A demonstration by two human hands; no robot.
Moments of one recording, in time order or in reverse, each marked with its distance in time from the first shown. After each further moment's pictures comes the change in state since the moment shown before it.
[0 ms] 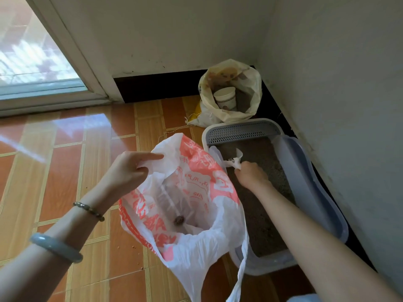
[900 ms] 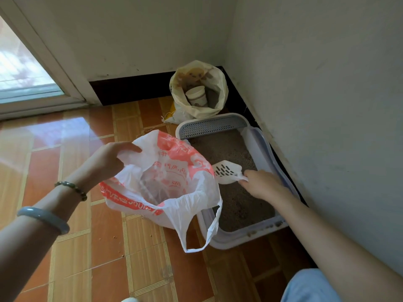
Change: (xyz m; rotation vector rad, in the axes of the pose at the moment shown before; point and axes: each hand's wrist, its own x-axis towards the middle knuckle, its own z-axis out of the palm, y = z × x) left_hand 0.010 0.005 0.007 0.177 -0.050 0.008; right_hand -0.080 0.102 -0.049 -0.248 -0.079 -0.180
